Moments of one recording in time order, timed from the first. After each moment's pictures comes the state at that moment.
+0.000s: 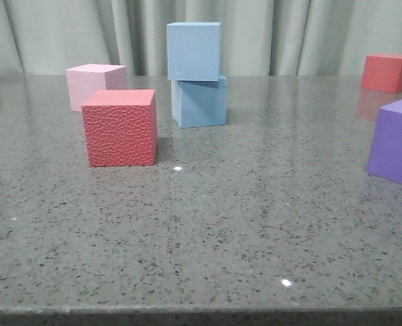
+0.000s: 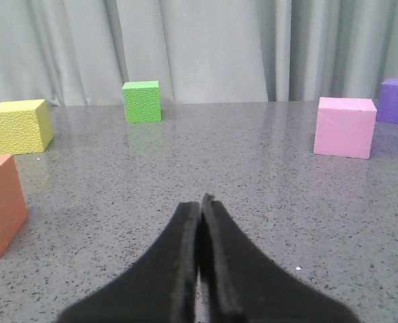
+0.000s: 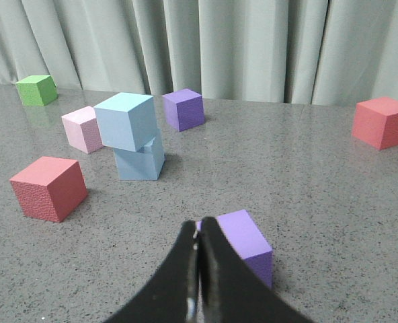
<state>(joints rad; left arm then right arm) 0.03 0.00 0.00 0.06 0.08 -0.08 0.50 0.07 -0.50 -0.19 0.60 0.28</state>
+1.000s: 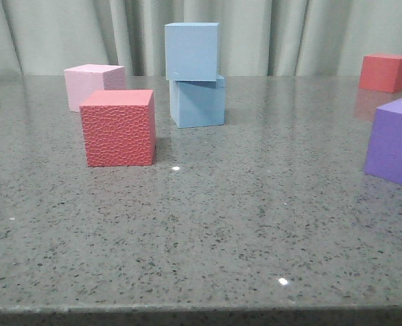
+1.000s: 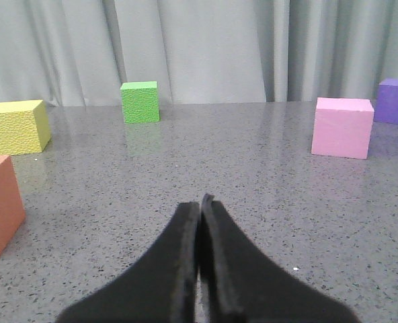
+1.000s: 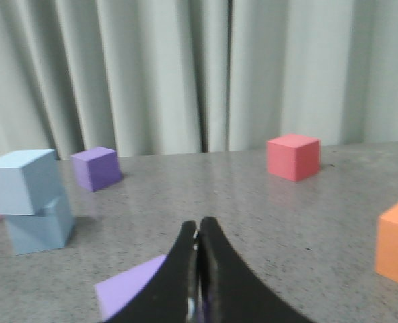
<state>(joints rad) 0.03 0.00 0.00 0.06 0.08 -0.08 0.14 0.07 -0.19 -0.14 0.09 0.28</state>
